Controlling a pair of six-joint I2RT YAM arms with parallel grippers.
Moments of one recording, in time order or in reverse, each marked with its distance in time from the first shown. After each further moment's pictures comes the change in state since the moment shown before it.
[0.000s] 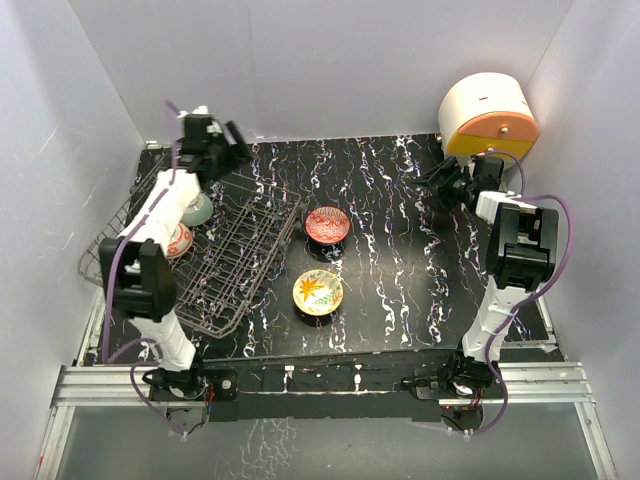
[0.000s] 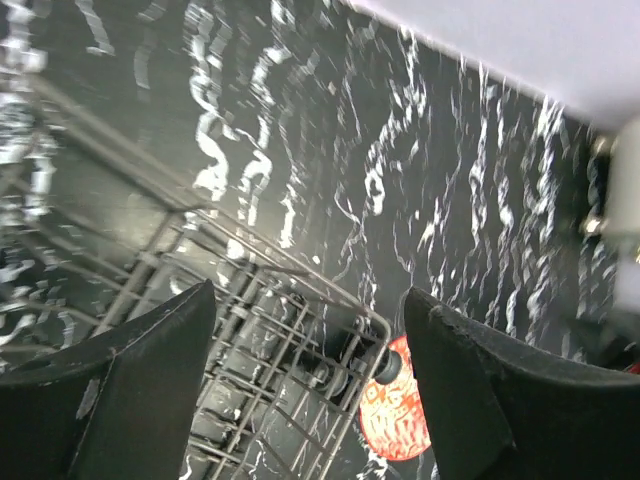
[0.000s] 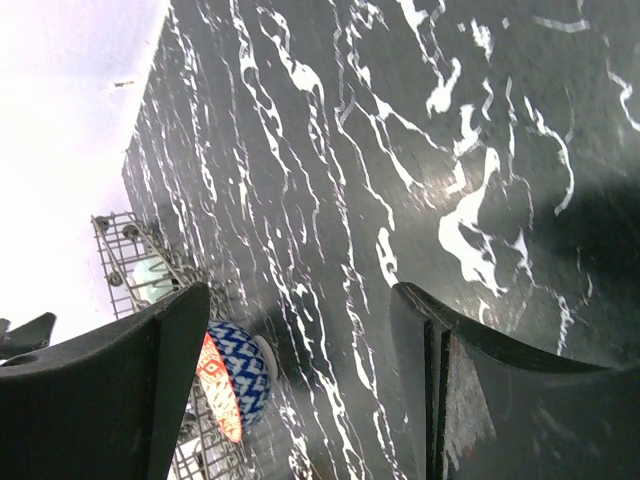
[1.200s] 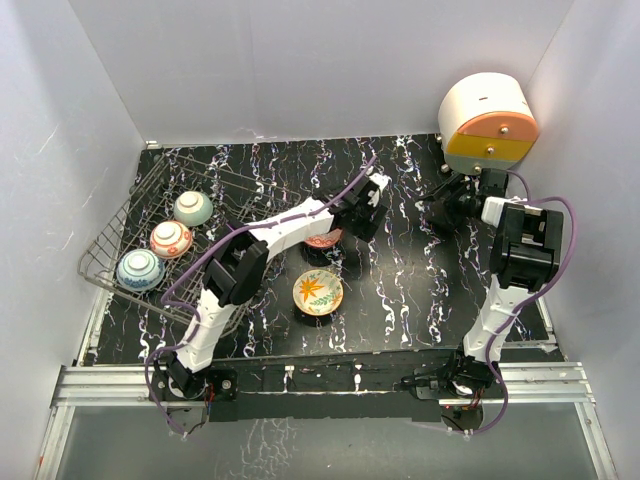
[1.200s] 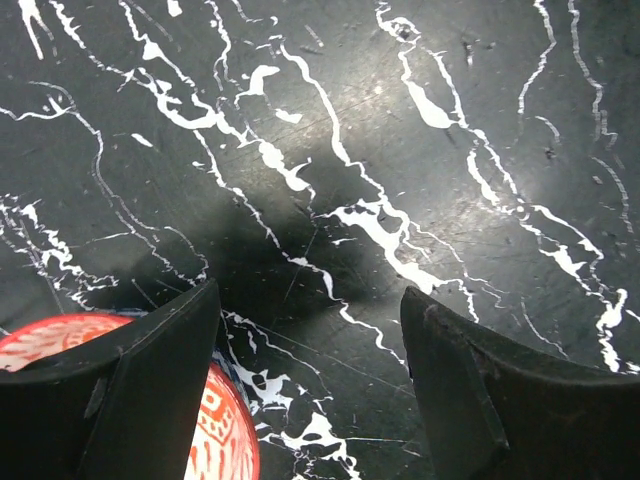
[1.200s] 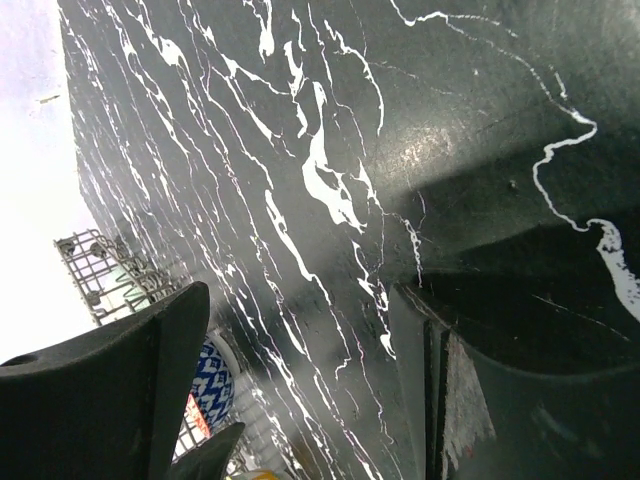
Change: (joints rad) left arm -0.727 0.527 0.349 -0.131 -0.203 0.478; right arm -0.046 0.008 -0.022 -0.150 0.053 -0.035
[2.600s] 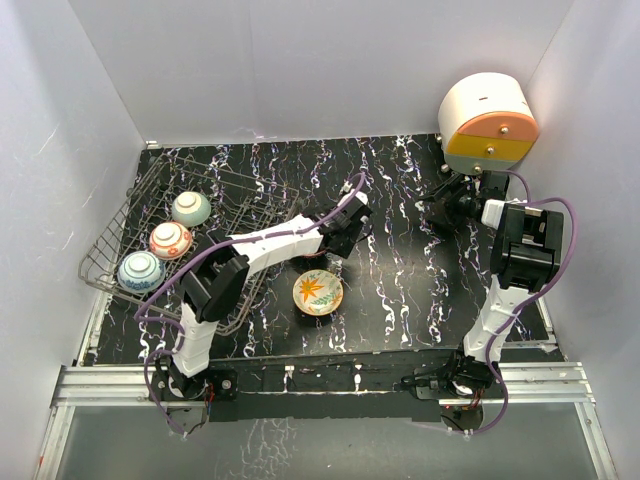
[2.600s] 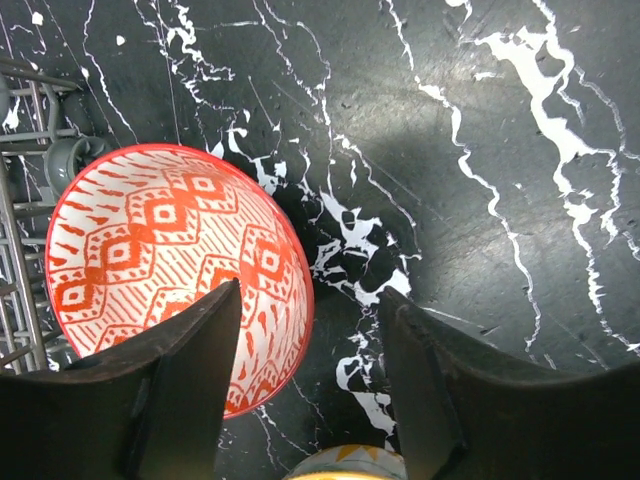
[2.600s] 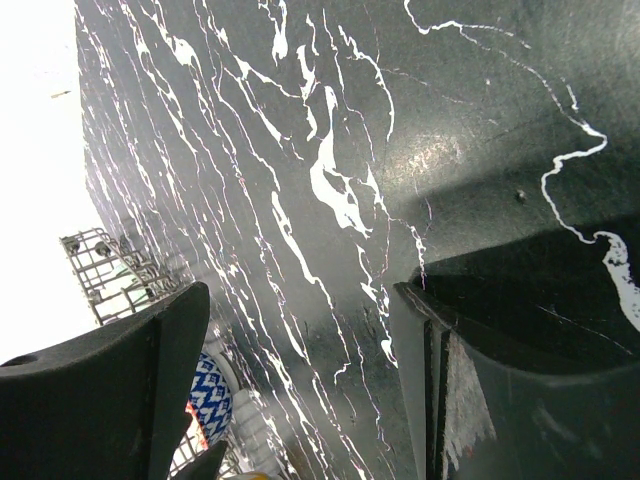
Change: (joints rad) left arm -0.080 -0.220 -0.298 -0.072 -0.320 -0.147; right arm -0.009 -0.004 -0.039 0.070 -0.030 0.001
